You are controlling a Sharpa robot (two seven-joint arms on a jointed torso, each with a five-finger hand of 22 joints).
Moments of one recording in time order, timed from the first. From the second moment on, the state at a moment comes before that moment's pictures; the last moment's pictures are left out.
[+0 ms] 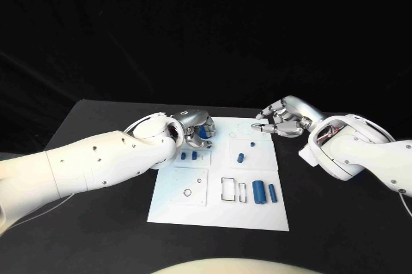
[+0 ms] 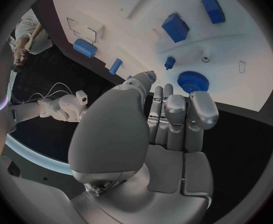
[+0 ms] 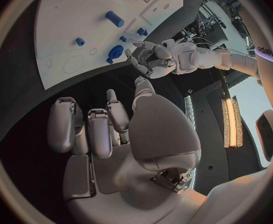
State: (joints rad) left arm 1.18 -0.62 -0.03 1.38 -1.50 -0.23 -0.17; left_hand 1.51 -0.26 0.36 0.23 0.33 0.97 0.13 0.25 0.20 0.98 0.09 0.35 0.22 1.37 0.01 1.14 0.97 0.11 1.32 0.10 1.25 1.21; right arm 1.29 -0.95 -0.12 1.67 -1.12 -0.47 -0.12; right_hand 1.29 -0.07 -0.16 0.29 0.44 0.99 0.14 0.10 0.22 1.35 0.05 1.26 1.26 1.47 -0.01 1.45 1.31 0.05 1.40 0.09 1.28 1.31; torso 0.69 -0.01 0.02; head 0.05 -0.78
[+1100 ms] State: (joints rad) left arm 1.17 -0.56 -0.03 1.30 -1.58 -0.14 -0.20; left_hand 1.51 -0.26 0.38 0.21 0.33 1.02 0.12 0.22 0.18 1.06 0.07 0.32 0.18 1.42 0.00 1.27 1.08 0.10 1.35 0.10 1.31 1.28; right arm 1.29 -0.95 -0.12 1.68 -1.12 -0.48 -0.12; right_hand 1.29 -0.07 -0.16 0.28 0.44 0.99 0.14 0.10 0.22 1.35 0.05 1.25 1.26 1.47 -0.01 1.45 1.31 0.05 1.40 0.09 1.27 1.31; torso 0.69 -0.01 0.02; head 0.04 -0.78
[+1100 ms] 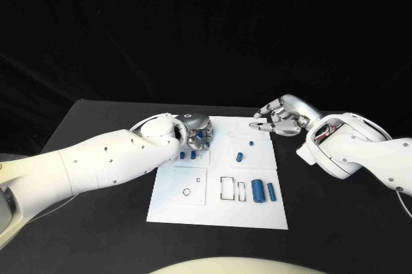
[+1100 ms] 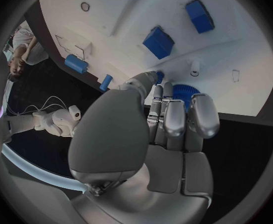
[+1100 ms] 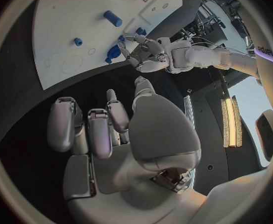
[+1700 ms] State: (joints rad) left arm 1.17 -0.54 -0.02 1.28 -1.58 -0.12 -0.20; left_hand 1.52 -0.25 0.40 0.20 0.33 1.04 0.12 0.21 0.18 1.10 0.07 0.31 0.17 1.43 0.00 1.29 1.09 0.08 1.37 0.09 1.34 1.31; right arm 1.29 -0.95 -0.12 1.68 -1.12 -0.48 -0.12; right_hand 1.29 -0.07 -0.16 0.28 0.44 0.99 0.14 0.10 0.22 1.35 0.05 1.25 1.26 1.47 -0.01 1.44 1.31 0.05 1.40 0.09 1.27 1.31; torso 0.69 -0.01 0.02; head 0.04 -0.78
